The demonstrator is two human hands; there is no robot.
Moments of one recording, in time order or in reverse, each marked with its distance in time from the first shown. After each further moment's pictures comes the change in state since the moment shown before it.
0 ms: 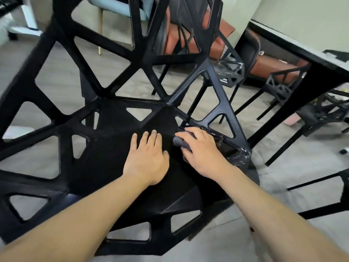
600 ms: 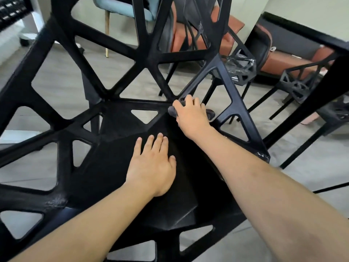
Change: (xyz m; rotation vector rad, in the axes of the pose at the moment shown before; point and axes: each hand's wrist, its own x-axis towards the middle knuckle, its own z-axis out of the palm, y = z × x) left_hand 0.002 -0.003 0.000 0.059 -0.019 -0.011; right_hand 0.135 -0.004 0.021 -0.346 0.115 0.058
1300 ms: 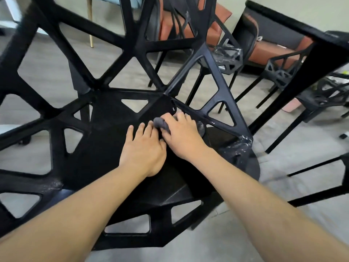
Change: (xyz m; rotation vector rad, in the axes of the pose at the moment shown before) left_hand 0.001 0.002 0.002 -0.012 0.017 0.013; right_hand -0.100 -0.030 -0.027 0.188 -0.066 -0.056
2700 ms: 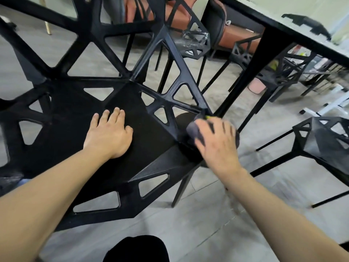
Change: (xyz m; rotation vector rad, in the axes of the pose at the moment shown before) left_hand 0.008 -0.001 0.002 0.008 -0.052 -0.035; right_hand -0.159 0.100 -0.040 -0.198 0.310 0.227
